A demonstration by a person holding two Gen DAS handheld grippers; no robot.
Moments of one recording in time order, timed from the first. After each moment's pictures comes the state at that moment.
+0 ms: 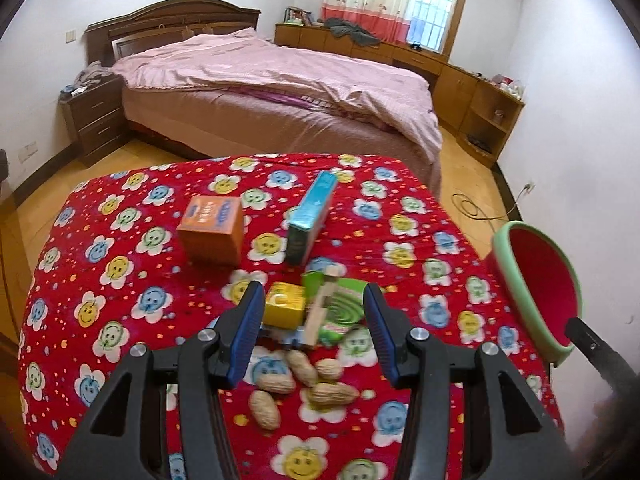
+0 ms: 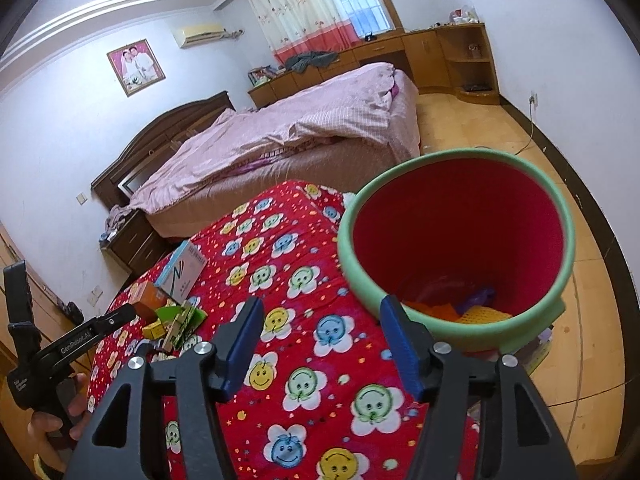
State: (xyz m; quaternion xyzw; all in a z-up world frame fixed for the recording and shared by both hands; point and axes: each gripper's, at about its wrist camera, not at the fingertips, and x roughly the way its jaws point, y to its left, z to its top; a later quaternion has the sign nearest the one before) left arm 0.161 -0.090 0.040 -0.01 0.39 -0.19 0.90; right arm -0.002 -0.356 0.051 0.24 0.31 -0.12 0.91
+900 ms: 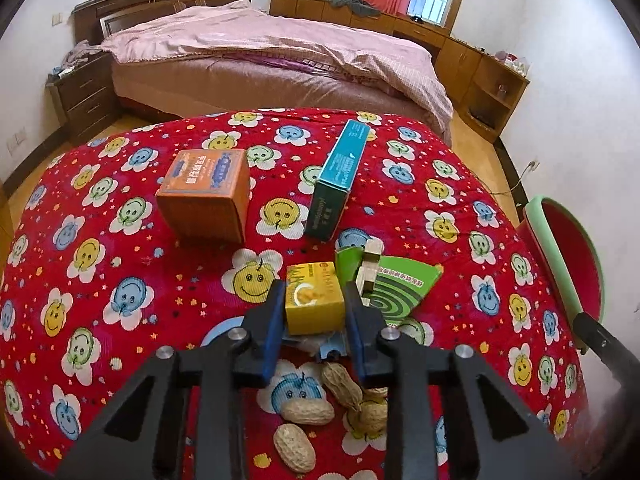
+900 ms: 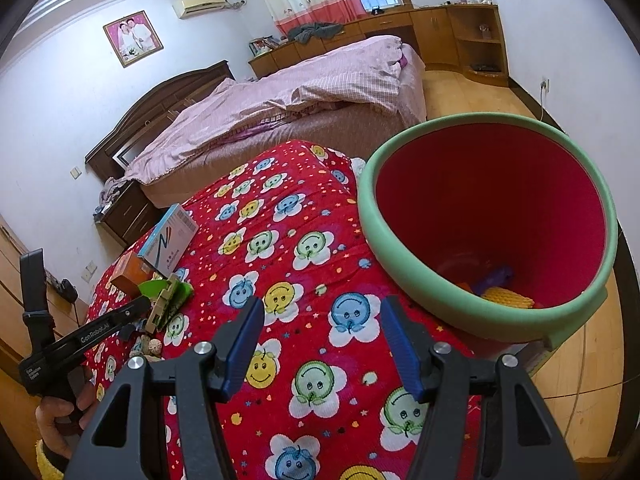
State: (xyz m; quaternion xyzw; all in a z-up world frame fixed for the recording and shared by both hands) left arm 0.197 -0.088 -0.007 0.00 0.44 -0.20 0.88; right arm 0.030 -0.344 0.022 0.24 0.36 -0.11 0.90
